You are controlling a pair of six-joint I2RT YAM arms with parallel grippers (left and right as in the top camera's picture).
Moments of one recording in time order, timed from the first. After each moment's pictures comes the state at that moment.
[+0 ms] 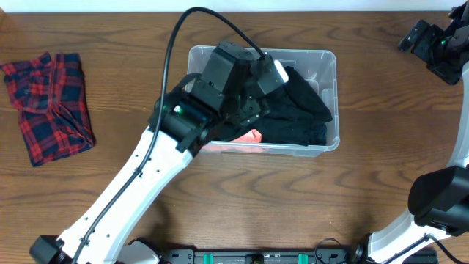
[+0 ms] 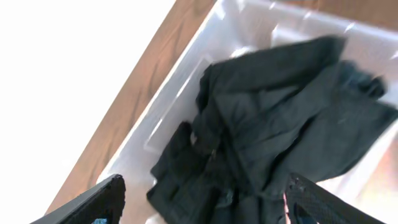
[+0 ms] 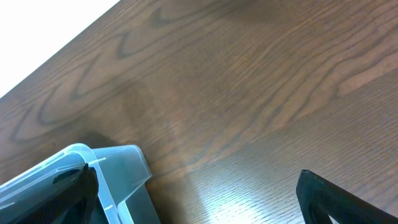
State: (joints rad) left arm -0.63 1.49 1.55 -0.79 0.00 0.51; right arm -0.30 1.87 1.97 -1.14 -0.12 0.36
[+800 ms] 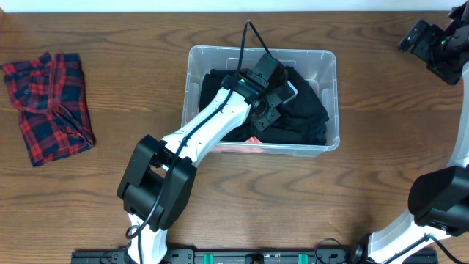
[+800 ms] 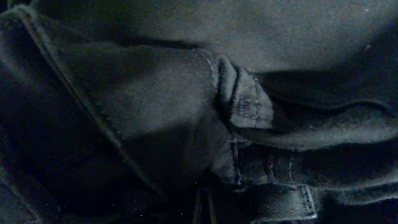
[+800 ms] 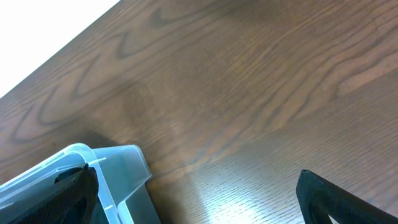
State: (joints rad) left arm -0.64 2.01 1.58 -0.78 0.12 0.28; right arm -0.30 1.87 1.97 -1.14 -0.12 0.36
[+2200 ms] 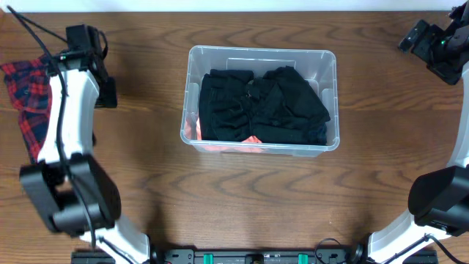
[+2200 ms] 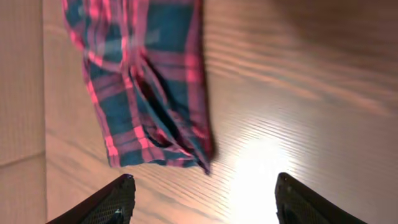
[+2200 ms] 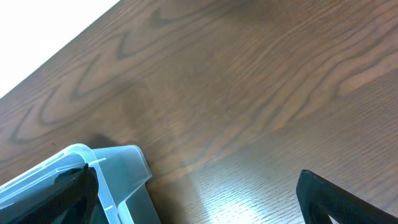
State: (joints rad) left arm 0.21 1.85 1.56 -1.00 -0.42 0.09; right arm -0.30 1.87 1.97 -1.14 -0.12 0.36
